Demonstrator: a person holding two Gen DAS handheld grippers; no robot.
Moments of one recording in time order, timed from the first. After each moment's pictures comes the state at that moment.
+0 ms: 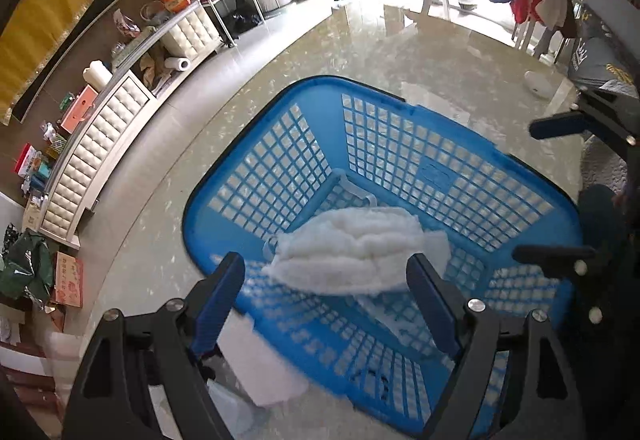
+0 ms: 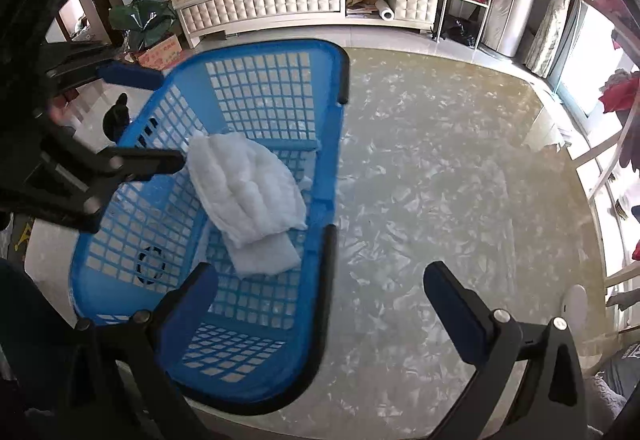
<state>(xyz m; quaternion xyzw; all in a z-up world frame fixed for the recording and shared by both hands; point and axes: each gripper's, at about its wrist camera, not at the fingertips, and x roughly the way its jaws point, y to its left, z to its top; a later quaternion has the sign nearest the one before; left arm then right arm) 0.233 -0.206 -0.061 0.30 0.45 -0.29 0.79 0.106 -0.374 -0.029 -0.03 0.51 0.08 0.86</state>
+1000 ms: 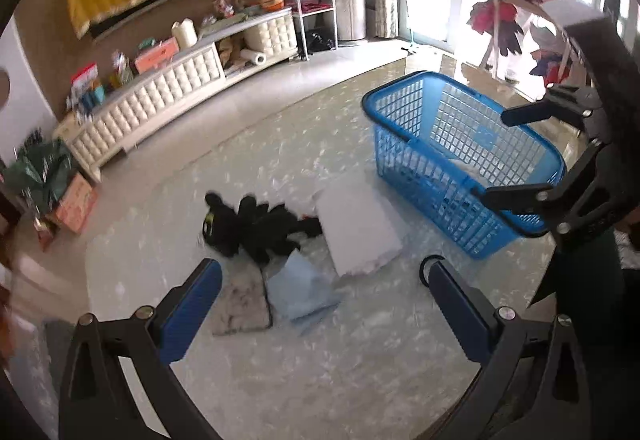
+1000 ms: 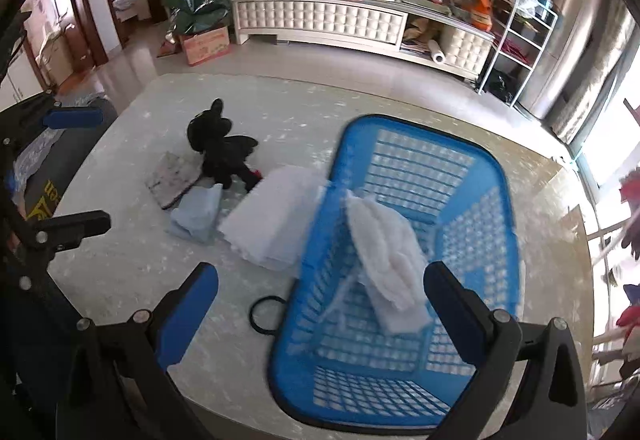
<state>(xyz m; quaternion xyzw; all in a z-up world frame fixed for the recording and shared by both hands) 0.170 0.015 -0.037 0.15 0.42 -0.23 0.86 0.113 -0.213 0.006 -0.11 0.48 0.13 0.86</state>
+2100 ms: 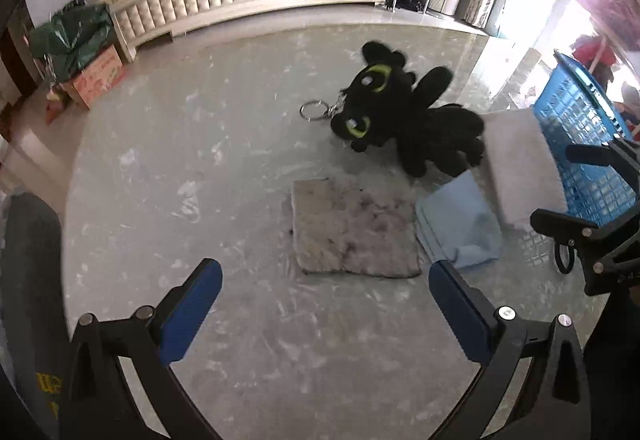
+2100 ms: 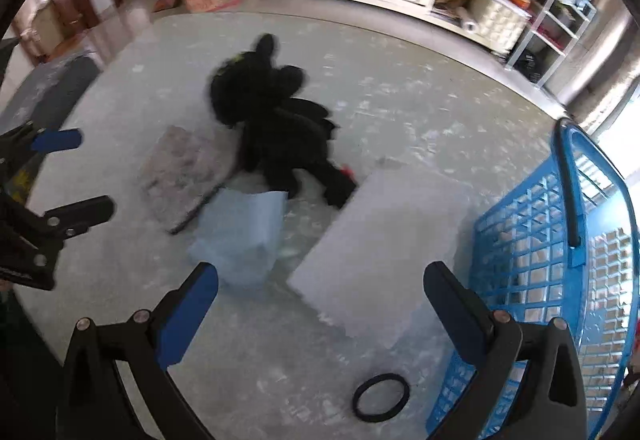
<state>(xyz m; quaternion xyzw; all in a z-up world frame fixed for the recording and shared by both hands) 0.241 0.155 -0.170 0.04 0.52 -0.13 0.84 0.186 -0.096 -0.095 -0.14 0.54 0.10 0.82</state>
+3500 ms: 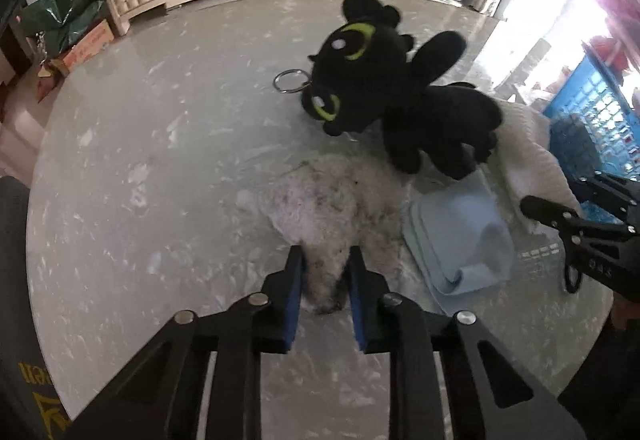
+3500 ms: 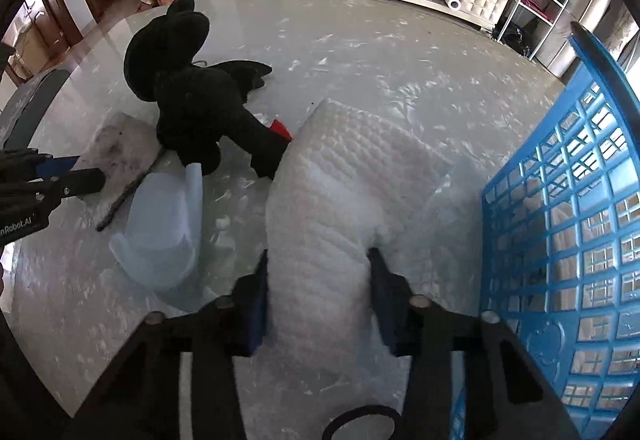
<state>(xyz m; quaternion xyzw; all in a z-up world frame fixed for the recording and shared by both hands) 0.255 0.129 -0.196 0.02 0.56 -0.13 0.82 0.192 -0.128 -0.136 -0.10 0.56 0.09 0.82</state>
